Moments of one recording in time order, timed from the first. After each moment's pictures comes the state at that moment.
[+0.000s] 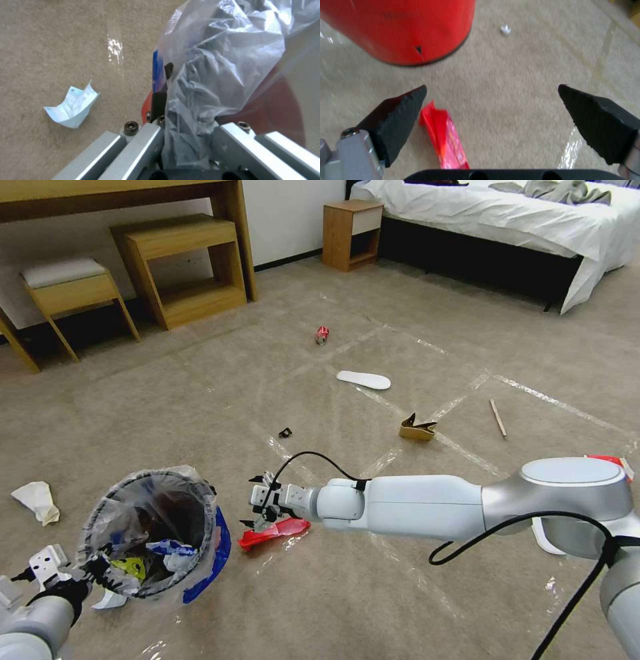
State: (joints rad) left arm 1.75 -1.23 -1.03 -2.22 -1.15 0.53 -0.43; right arm 0.11 1.24 -1.37 1.37 0.72 -0.11 0.02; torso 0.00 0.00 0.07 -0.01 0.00
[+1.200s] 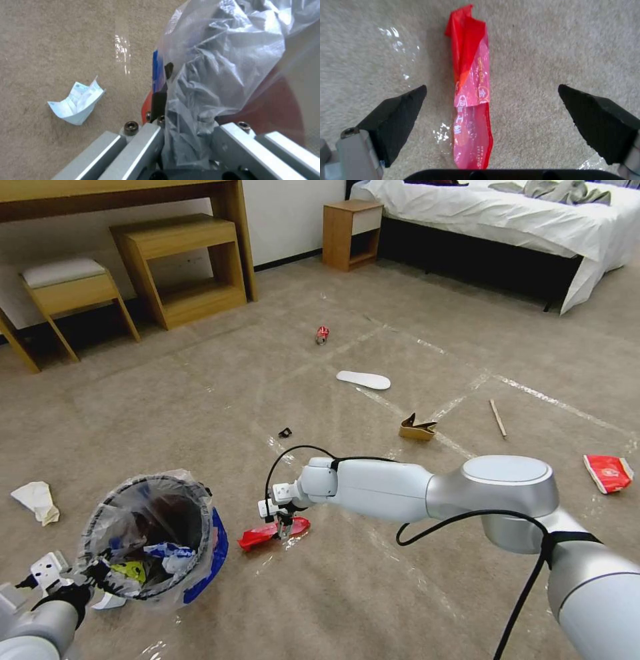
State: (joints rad) left arm 1.74 -1.27 -1.02 -2.18 -1.12 0.51 -0.42; right arm 0.06 1.48 -1.33 0.93 0.41 -0.20 -0.50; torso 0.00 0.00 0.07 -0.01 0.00
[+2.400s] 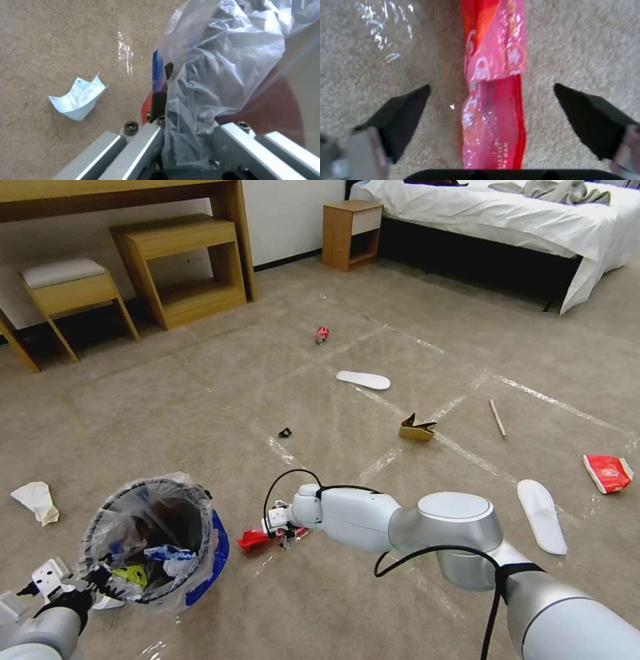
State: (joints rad) left arm 1.74 -1.30 -1.01 -2.17 -1.10 0.49 -0.40; right arm -0.11 1.61 -1.30 0.62 0.23 -0.15 -0.44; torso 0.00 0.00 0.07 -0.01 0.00
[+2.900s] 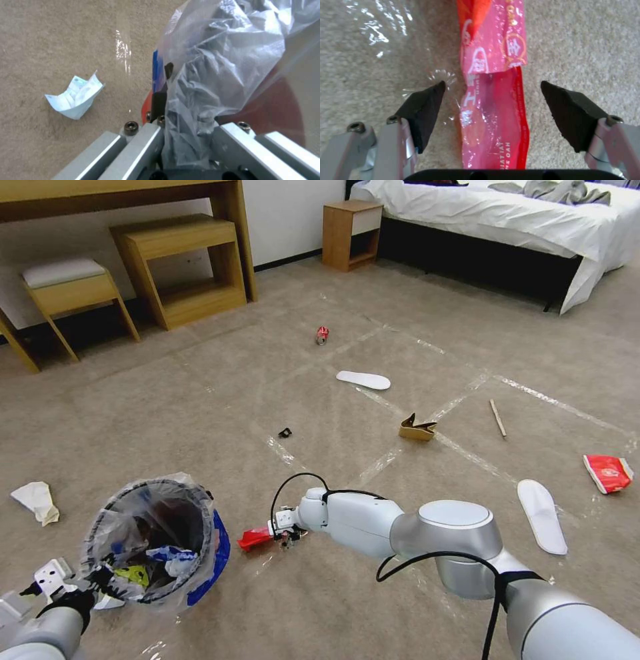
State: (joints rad) left arm 1.74 -1.30 -1.00 -2.16 -1.09 0.49 -0.40; right arm -0.13 1.61 -1.28 0.57 0.23 -0.11 -0.41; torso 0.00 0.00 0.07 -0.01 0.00
